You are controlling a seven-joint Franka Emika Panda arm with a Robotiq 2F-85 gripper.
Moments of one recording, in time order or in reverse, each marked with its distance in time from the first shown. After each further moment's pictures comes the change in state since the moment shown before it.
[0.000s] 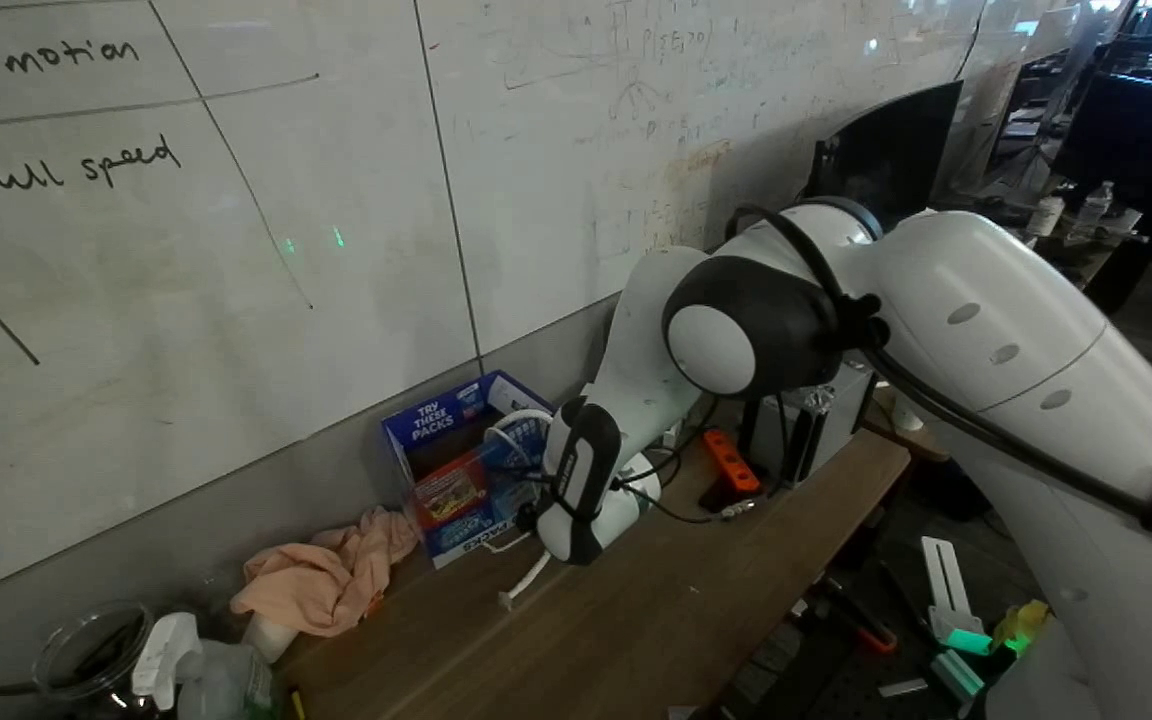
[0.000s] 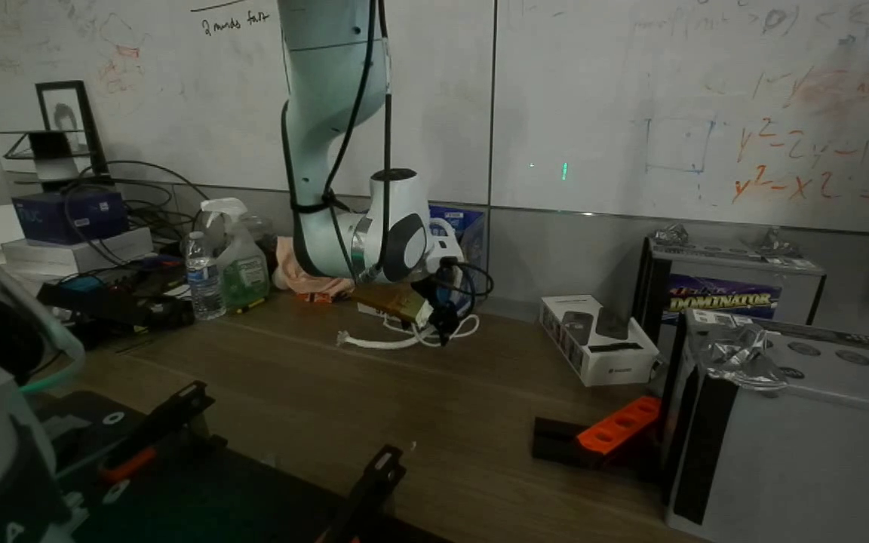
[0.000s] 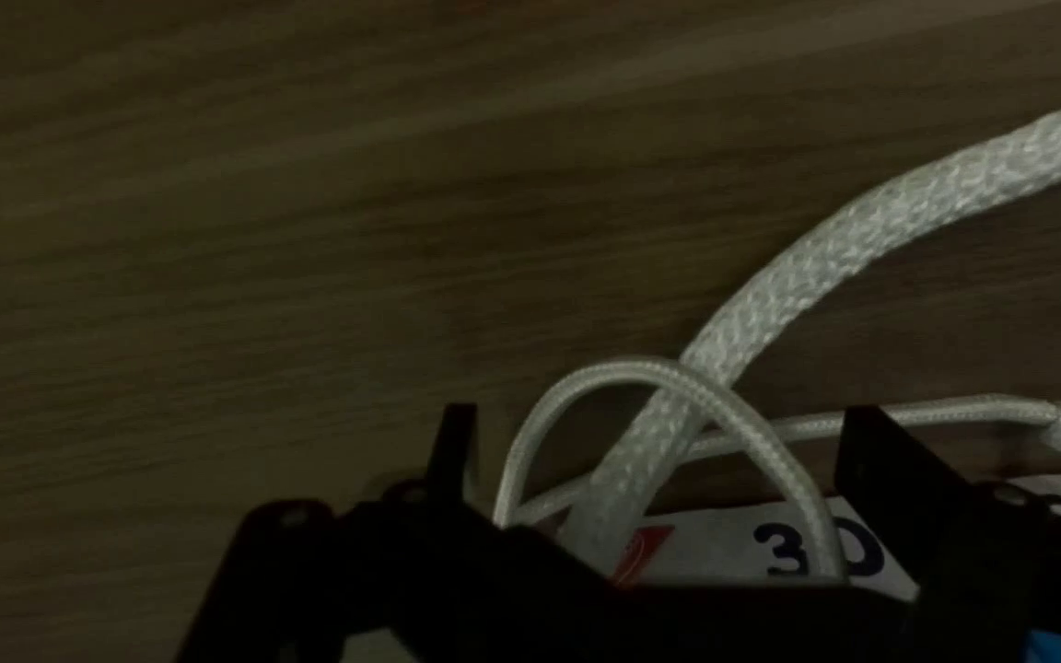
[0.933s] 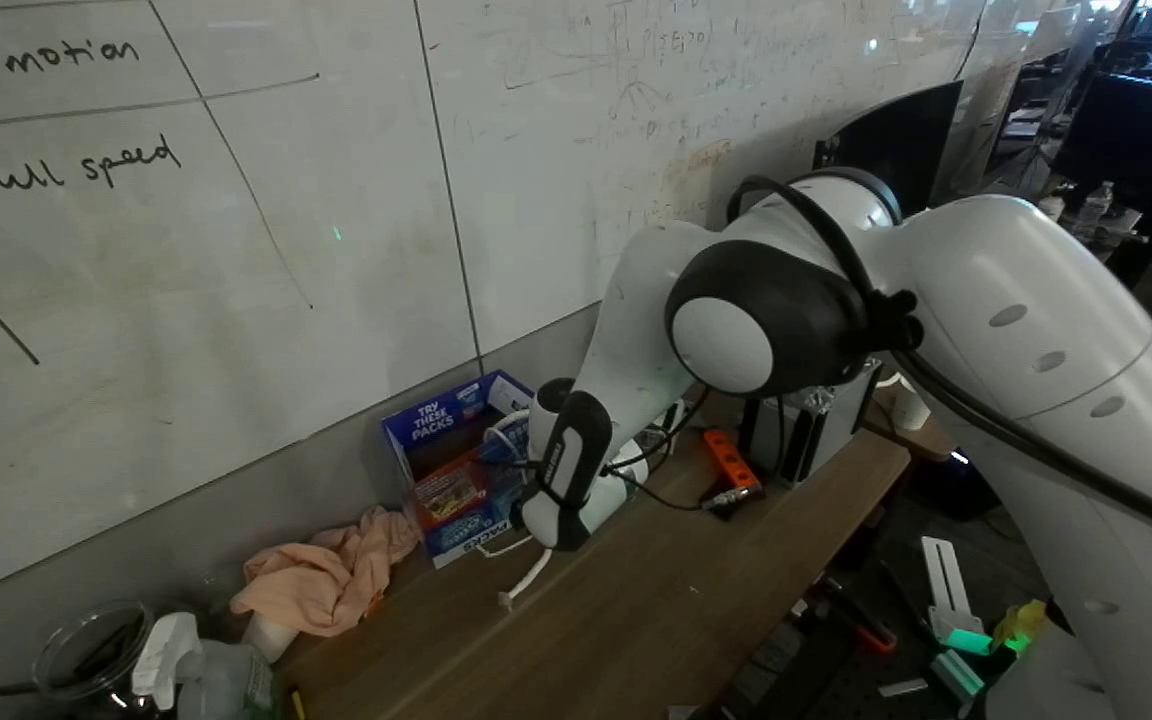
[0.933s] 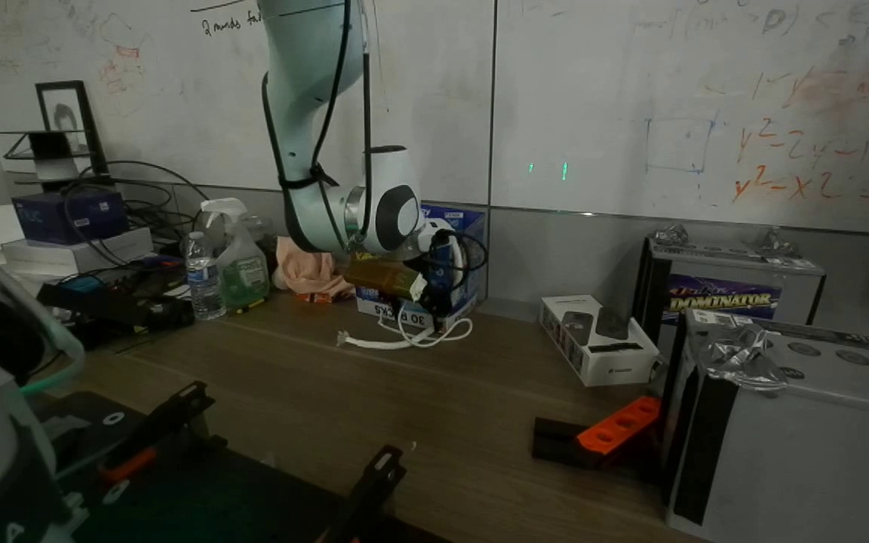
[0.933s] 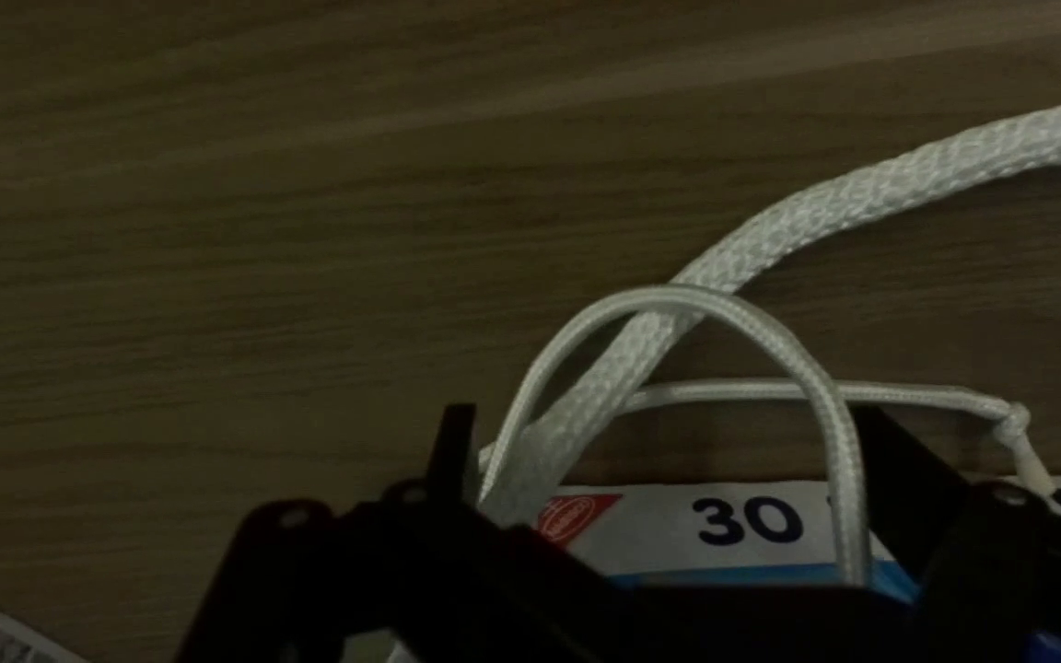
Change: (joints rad) arm 0.098 -0.088 -0.072 -0.022 0.000 -0.157 0.000
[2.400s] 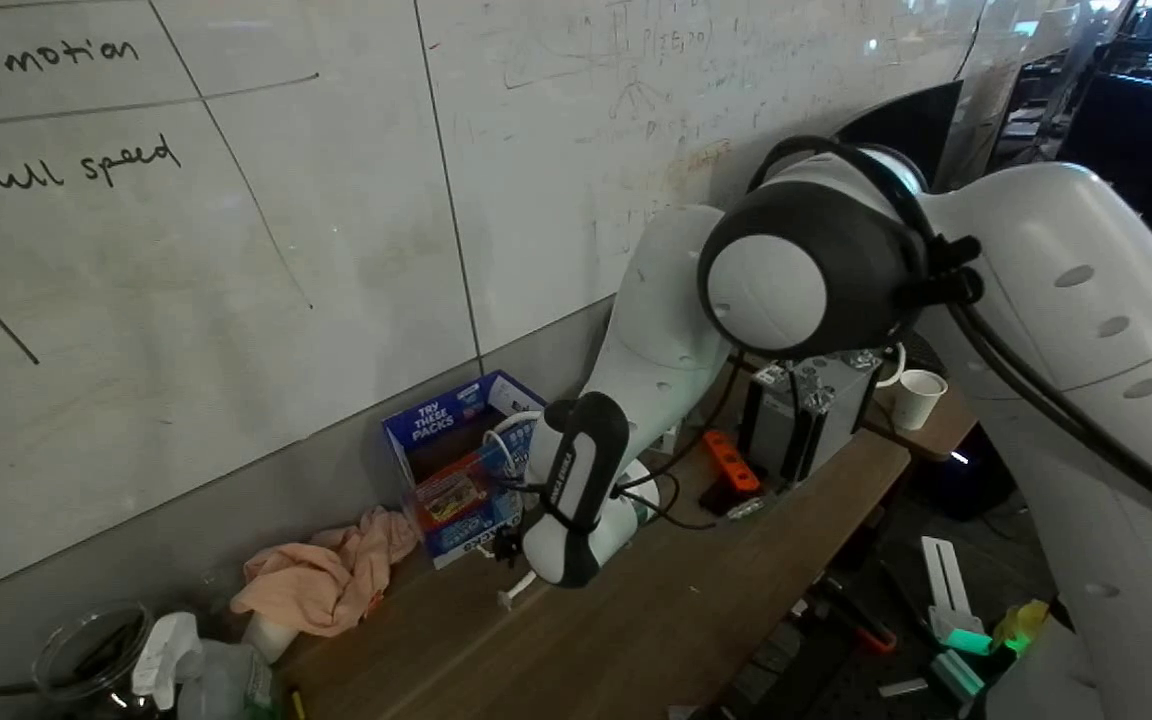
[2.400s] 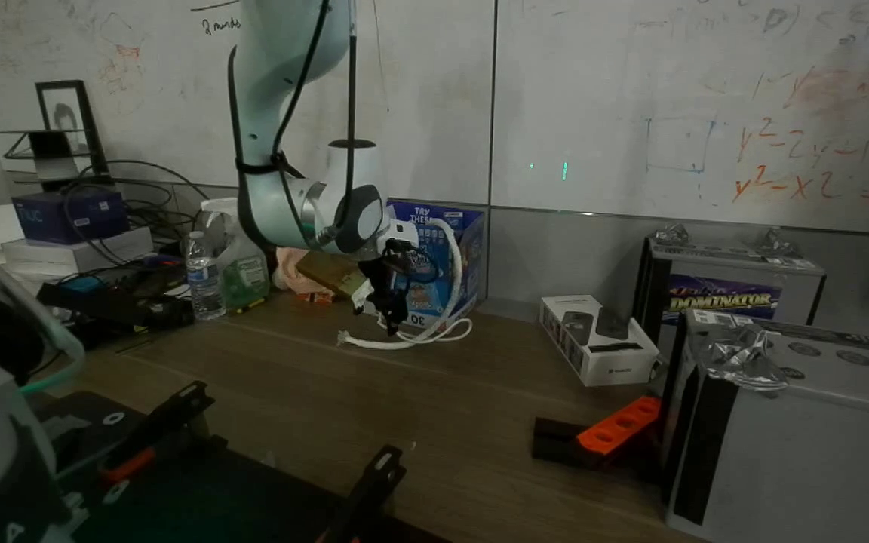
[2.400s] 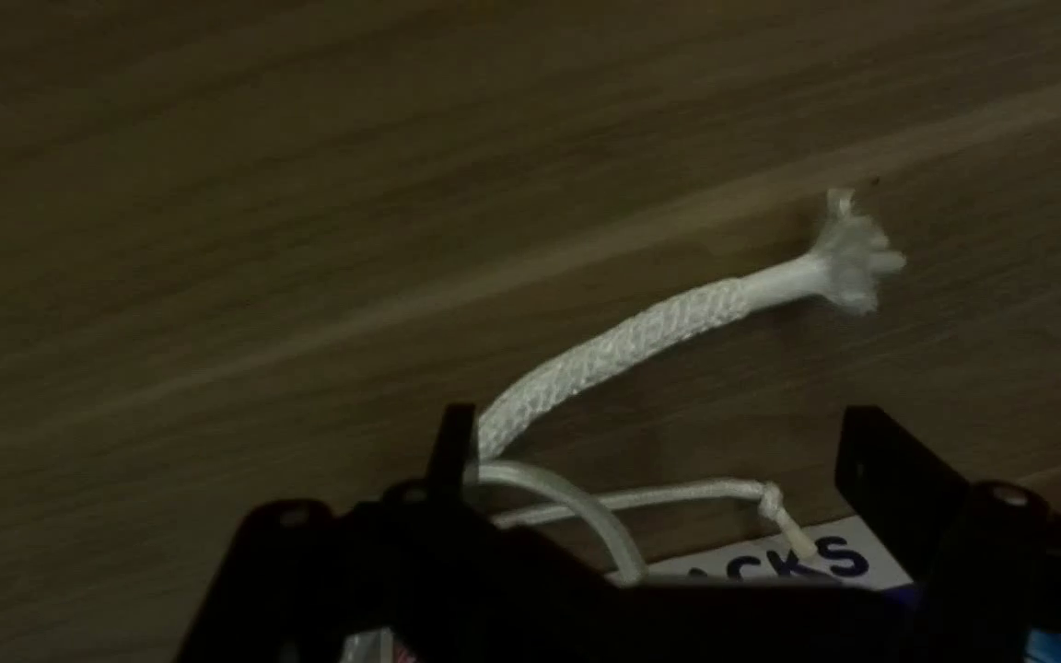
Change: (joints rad) arm -0.084 -0.082 0.175 -0.158 0.000 0.099 0.149
